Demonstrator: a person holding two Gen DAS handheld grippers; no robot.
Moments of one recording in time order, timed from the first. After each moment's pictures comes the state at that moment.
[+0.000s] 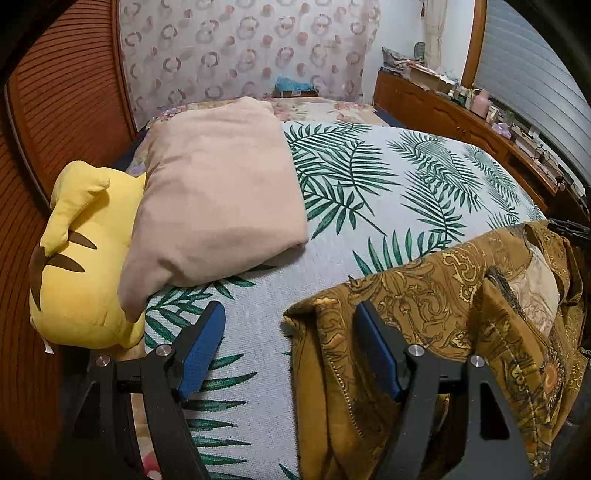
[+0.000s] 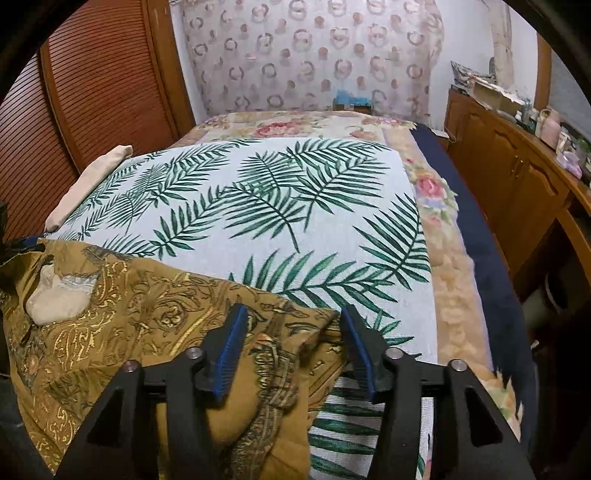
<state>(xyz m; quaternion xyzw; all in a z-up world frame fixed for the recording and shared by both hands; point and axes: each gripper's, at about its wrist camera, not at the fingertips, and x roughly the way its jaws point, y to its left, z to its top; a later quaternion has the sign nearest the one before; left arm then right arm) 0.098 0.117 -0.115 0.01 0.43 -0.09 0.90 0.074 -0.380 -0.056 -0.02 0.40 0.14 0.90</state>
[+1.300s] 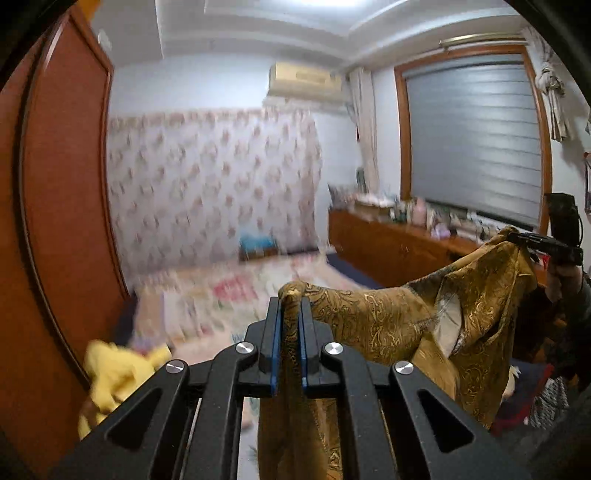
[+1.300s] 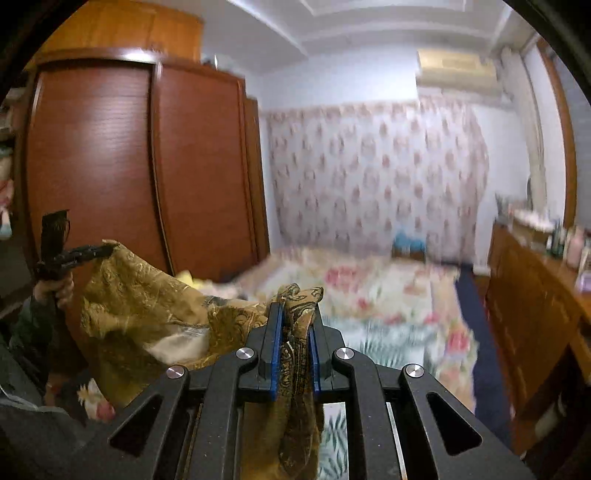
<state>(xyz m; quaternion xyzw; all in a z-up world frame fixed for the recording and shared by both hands) -0.014 0.089 0.161 0.03 0.14 -0.16 0.98 -0.061 -0.401 0.167 -0.02 0.13 0.26 0.96</state>
